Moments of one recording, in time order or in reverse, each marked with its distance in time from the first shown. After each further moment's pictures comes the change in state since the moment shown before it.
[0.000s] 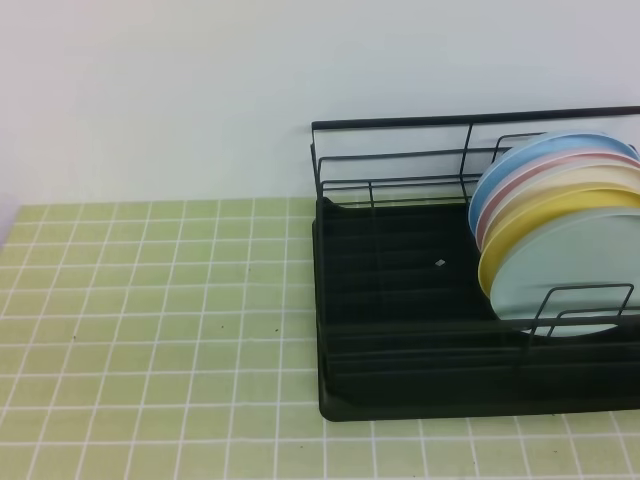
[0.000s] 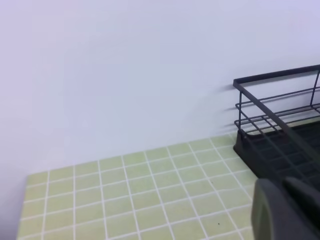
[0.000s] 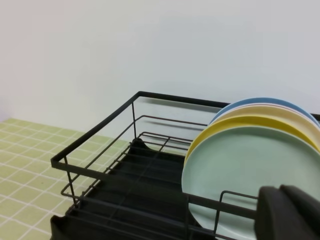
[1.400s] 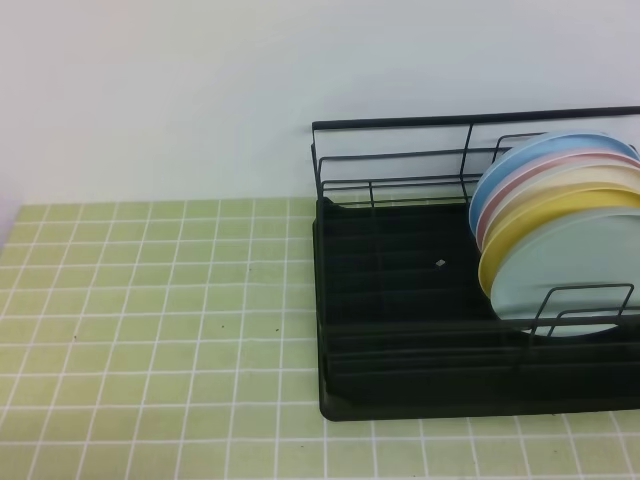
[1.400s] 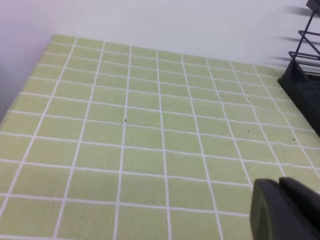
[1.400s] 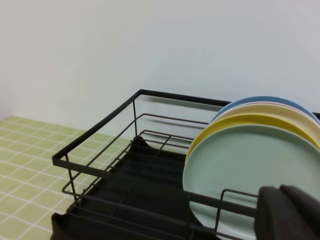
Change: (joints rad) left arm 0.049 -0.341 0.427 0.233 0.004 -0.447; right arm 0.000 0.000 0.000 0.003 0.005 -0.004
